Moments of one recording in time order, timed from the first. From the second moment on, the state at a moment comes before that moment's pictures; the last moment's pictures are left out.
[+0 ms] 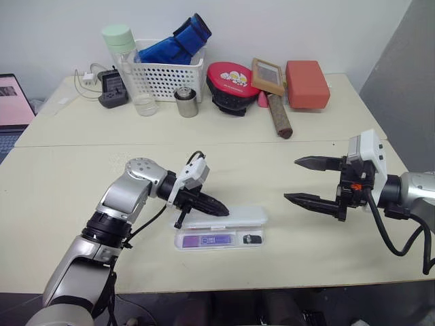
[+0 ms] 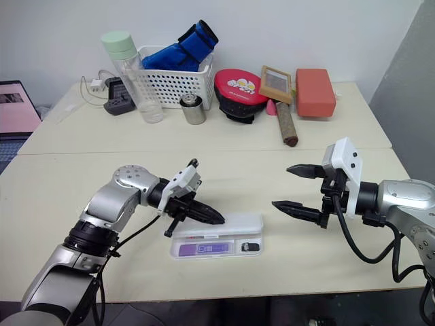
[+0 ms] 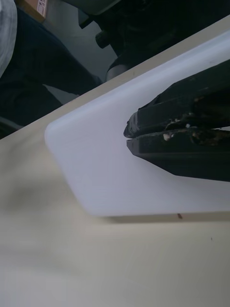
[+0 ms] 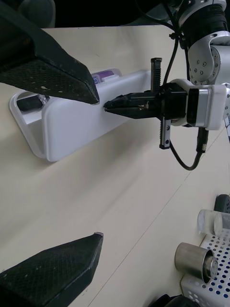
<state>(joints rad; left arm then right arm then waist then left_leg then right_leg) -0.62 0.61 -0.28 0.13 -0.31 0.43 -1.59 -0.30 -0.91 -0.22 -0.61 0.85 0.86 0.83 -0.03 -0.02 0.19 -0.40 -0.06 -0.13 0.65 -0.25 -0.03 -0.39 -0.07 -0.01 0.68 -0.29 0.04</state>
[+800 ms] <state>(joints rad) -0.52 0.60 -0.36 0.11 -0.27 0.35 -1.51 -0.28 -0.96 -0.22 -0.65 0.89 0.86 0.87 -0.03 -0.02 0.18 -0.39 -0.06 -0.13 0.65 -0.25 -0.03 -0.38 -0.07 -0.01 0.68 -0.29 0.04</state>
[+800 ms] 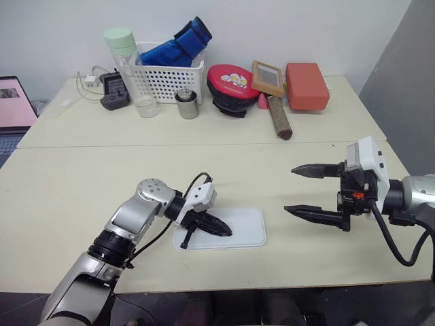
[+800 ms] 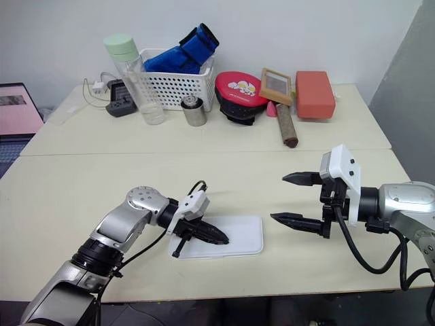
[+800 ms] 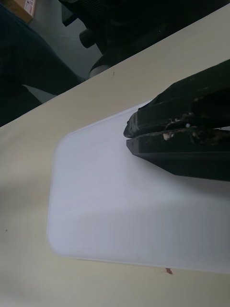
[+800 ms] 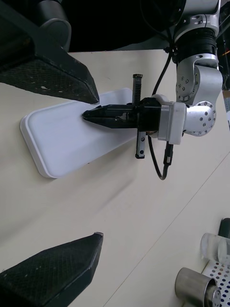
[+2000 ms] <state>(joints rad) -0.30 0.90 0.29 -0.08 -0.48 0.62 -1.13 -0.33 -0.96 -0.12 -0.38 0.70 0.75 0.94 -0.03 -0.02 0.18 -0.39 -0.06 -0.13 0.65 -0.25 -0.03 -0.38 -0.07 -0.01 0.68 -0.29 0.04</state>
